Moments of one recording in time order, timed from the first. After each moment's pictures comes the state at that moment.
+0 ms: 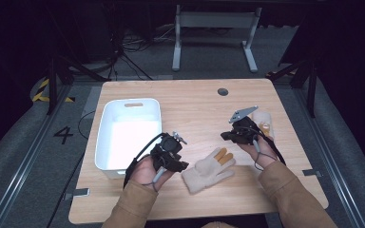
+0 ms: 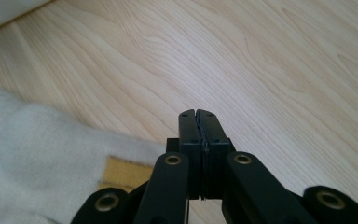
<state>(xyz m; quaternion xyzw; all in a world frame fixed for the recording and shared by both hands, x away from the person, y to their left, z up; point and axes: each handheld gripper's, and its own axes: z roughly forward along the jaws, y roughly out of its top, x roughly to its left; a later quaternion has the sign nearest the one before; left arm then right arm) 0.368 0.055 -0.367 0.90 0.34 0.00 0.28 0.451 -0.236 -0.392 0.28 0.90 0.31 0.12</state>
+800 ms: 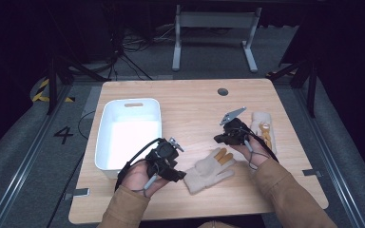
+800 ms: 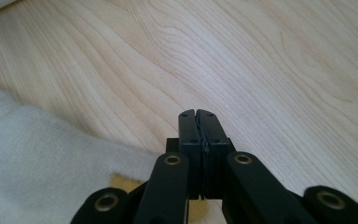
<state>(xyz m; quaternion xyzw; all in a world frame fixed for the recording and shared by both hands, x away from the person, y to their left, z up) 0.344 0.058 -0.360 0.92 0.30 -0.02 0.26 0.464 -0.213 -0.412 0.26 0.92 0.29 0.08</state>
